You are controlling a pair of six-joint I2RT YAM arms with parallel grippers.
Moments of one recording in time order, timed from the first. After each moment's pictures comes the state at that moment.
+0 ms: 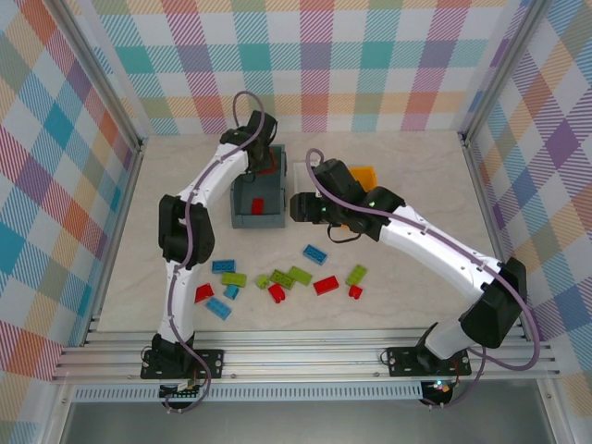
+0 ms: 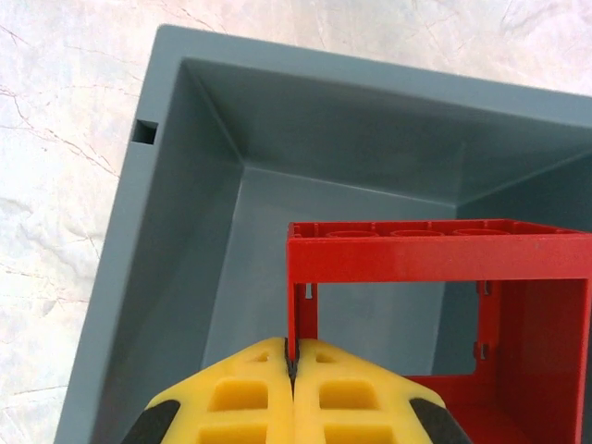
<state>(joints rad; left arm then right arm) -0.37 2.26 2.16 -0.95 -0.33 -0.49 0.82 1.50 1.44 -0.71 0.08 0.63</state>
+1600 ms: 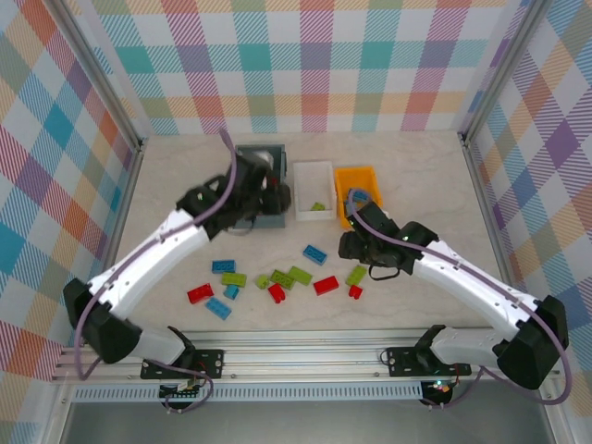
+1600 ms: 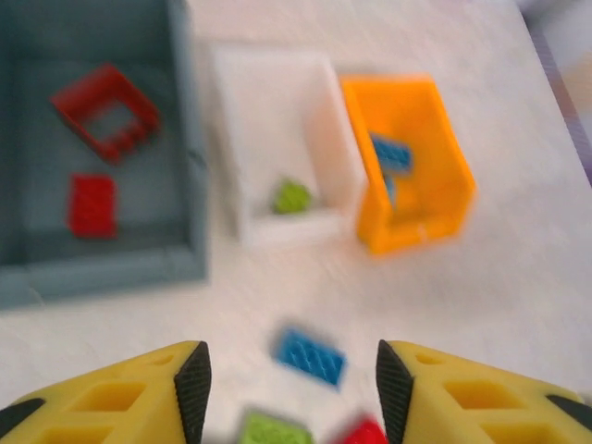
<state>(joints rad) -0.74 1.36 1.36 -0.73 -0.14 -0.59 0.73 1.21 0.99 -0.90 0.18 0.85</state>
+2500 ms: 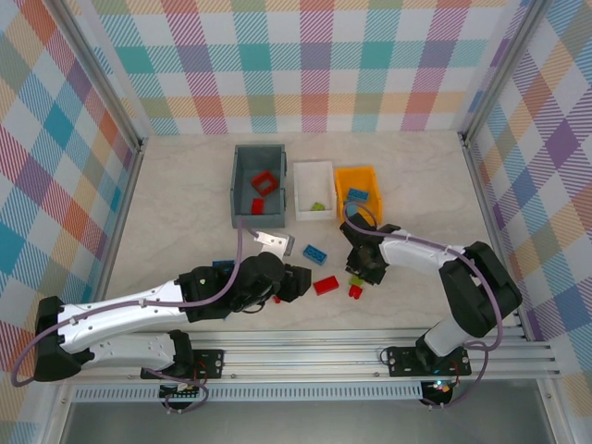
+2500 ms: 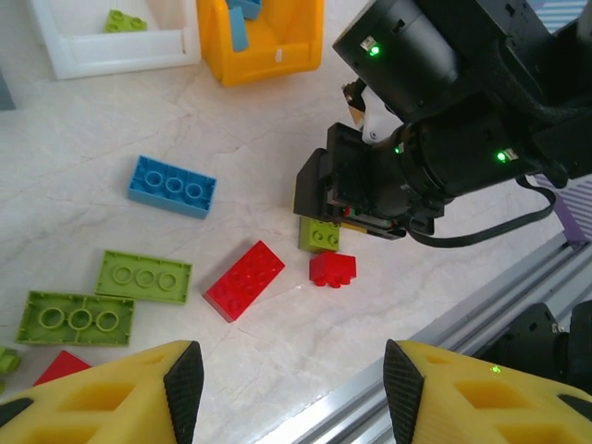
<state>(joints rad) -1.23 1.06 0.92 -0.53 -0.35 -0.79 0.63 1.55 0.85 -0.68 0.08 1.09</state>
